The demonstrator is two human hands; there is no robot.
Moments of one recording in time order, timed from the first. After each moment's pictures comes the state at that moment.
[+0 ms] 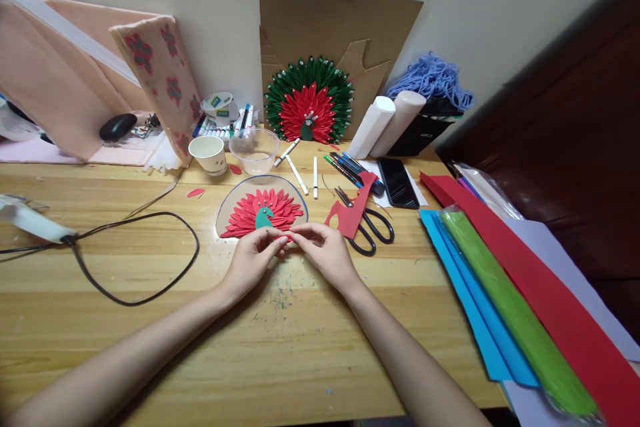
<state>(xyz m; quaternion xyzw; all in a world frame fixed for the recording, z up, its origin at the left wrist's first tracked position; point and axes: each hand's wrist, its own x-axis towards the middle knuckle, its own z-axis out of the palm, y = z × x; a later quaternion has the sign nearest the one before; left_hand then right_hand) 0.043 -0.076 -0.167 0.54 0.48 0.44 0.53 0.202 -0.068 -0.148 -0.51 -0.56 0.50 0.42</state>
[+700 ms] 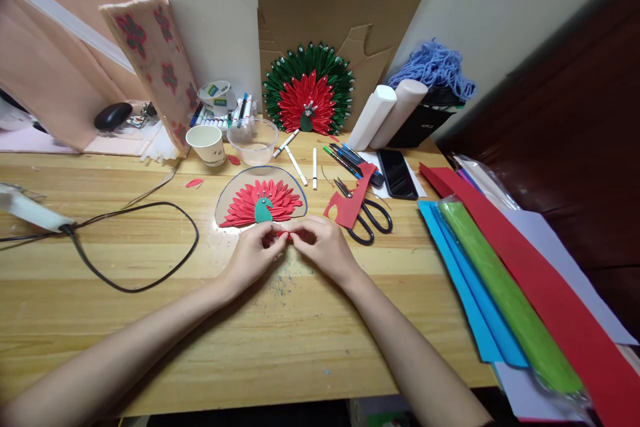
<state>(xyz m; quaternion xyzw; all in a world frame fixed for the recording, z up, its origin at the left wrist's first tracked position) 0.043 -0.081 -0.165 0.66 0.52 0.36 0.41 0.206 -0.073 -0.146 -0.47 -0.76 0.29 0.34</state>
